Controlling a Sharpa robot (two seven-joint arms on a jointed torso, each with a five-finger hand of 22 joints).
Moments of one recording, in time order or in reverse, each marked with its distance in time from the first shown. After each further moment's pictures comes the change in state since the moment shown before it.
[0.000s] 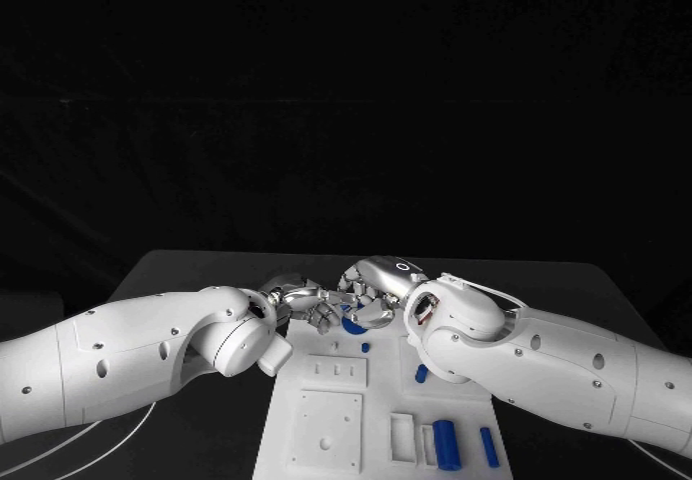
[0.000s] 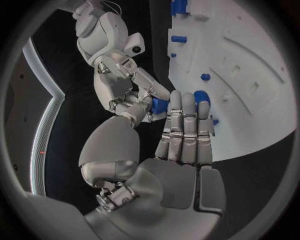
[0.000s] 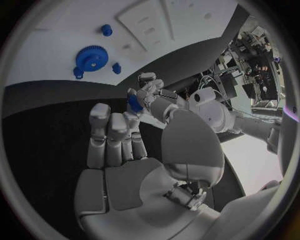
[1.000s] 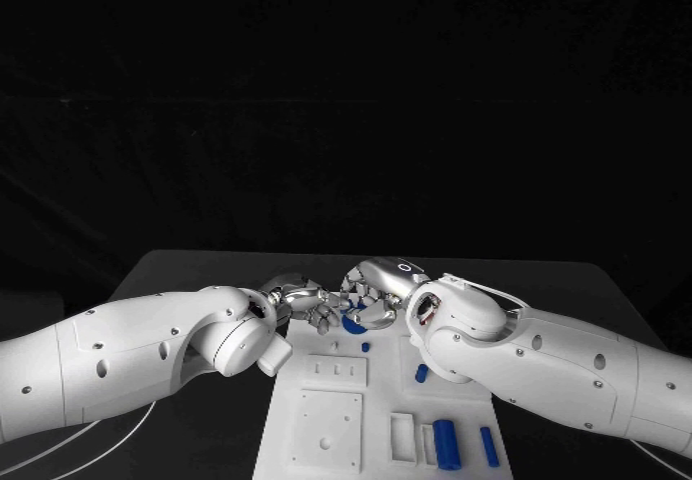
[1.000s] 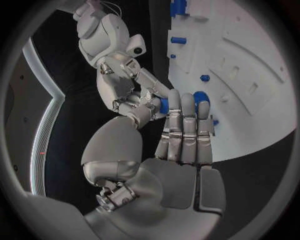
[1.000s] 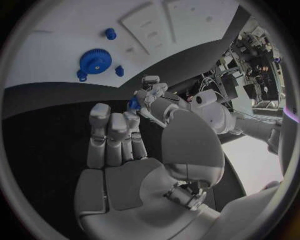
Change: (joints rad) left arm 0.000 -0.001 0.000 0.000 -0.006 0.010 -0.001; left_hand 0.018 0.097 0.154 -0.047 -0.002 0.039 0.001 0.018 0.034 0.050 -0.021 0.015 0.020 0.010 -0.008 0.025 0.001 0.000 0.008 -0.003 0.023 0.000; right arm -0.003 -0.003 0.000 -0.006 -0.003 0.012 -0.003; right_hand 0.001 -0.007 0.005 -0.001 0.001 -0.002 0.002 0.000 0.000 0.000 0.000 0.000 0.000 0.000 0.000 0.000 0.000 0.001 0.000 0.000 -0.001 0.001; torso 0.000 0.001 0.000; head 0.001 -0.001
